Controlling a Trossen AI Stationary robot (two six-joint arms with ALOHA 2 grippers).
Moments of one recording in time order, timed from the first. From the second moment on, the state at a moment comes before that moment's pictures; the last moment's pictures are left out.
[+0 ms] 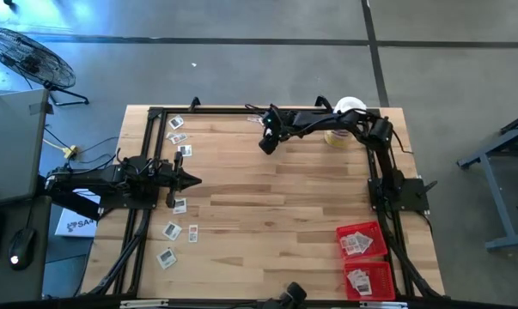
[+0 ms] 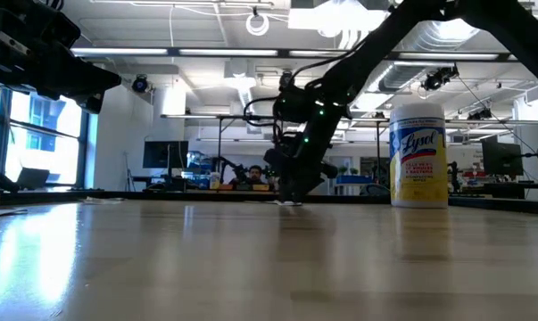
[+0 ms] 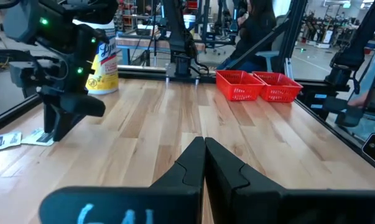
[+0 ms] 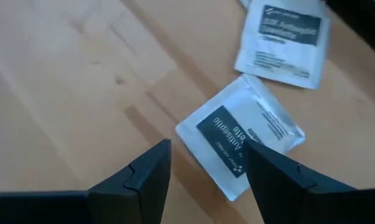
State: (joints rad) left arm 0.00 0.03 0.06 -0.08 0.03 -0.06; right arm -0.49 2.10 1.39 -0.33 0.05 0.23
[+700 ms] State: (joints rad) left arm 0.00 0.03 0.06 -0.08 0.03 -0.06; right arm -0.16 2.09 1.40 -0.56 -0.04 0.10
